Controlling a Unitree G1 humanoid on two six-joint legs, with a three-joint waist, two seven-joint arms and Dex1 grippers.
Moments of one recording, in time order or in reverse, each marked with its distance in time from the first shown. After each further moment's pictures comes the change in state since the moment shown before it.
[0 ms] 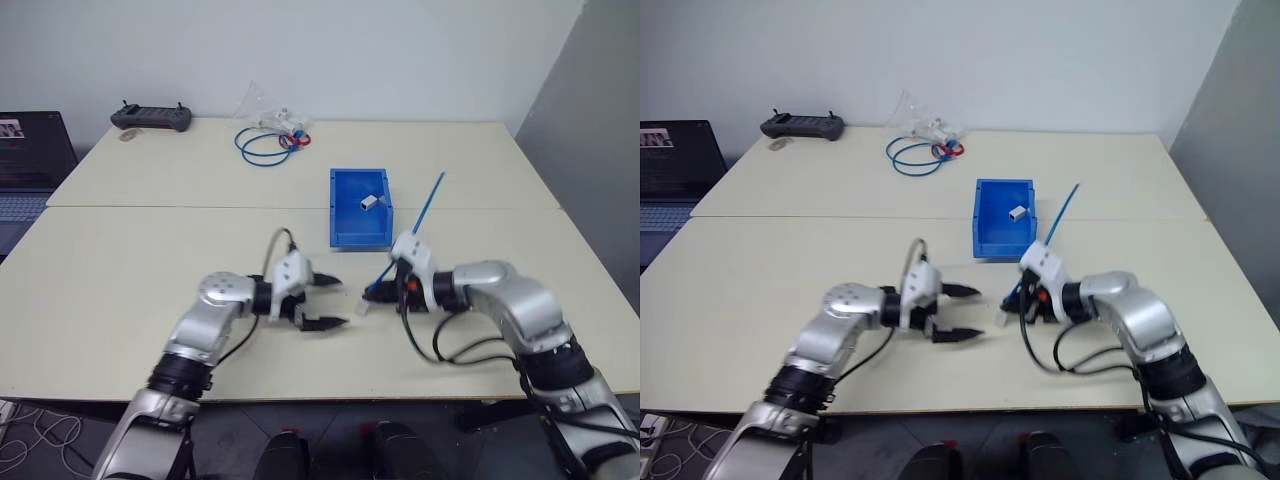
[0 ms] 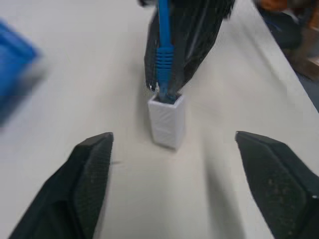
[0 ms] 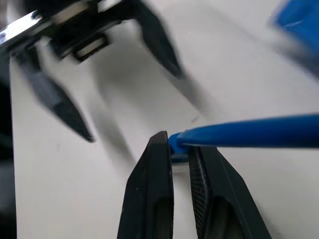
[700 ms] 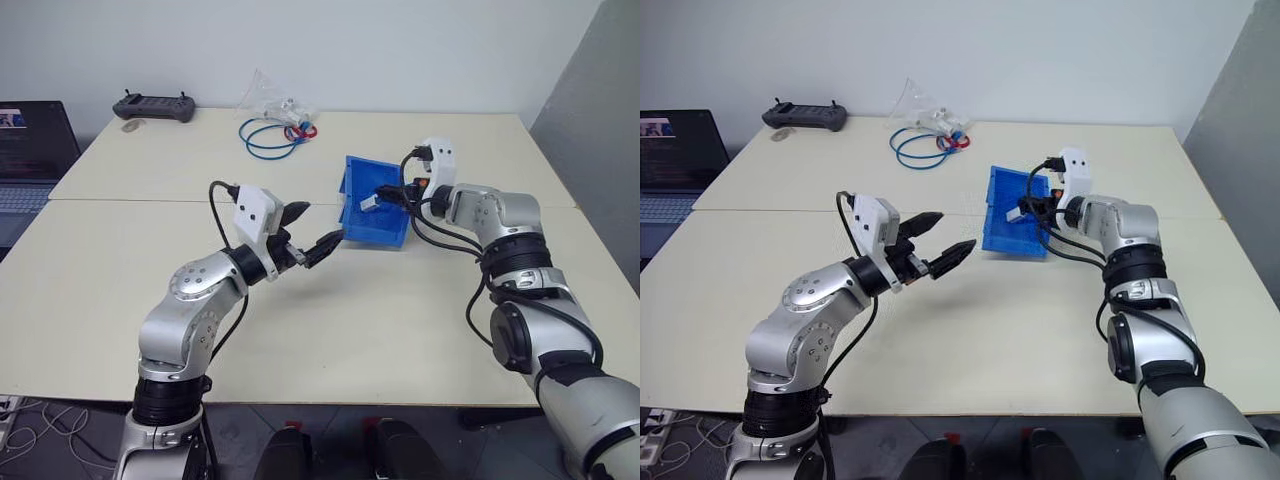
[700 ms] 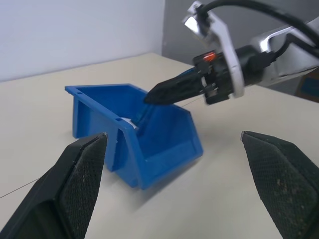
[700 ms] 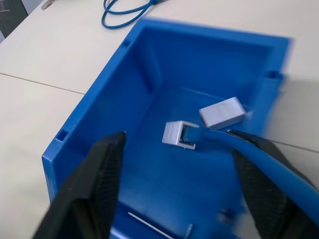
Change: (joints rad) left arm 0.033 -0.111 0.199 -0.442 -0.156 0.408 0.578; right arm -0.511 0.148 -0.277 0.881 -0.069 -0.248 -0.348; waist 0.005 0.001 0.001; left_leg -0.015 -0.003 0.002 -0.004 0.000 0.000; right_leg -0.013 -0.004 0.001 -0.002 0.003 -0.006
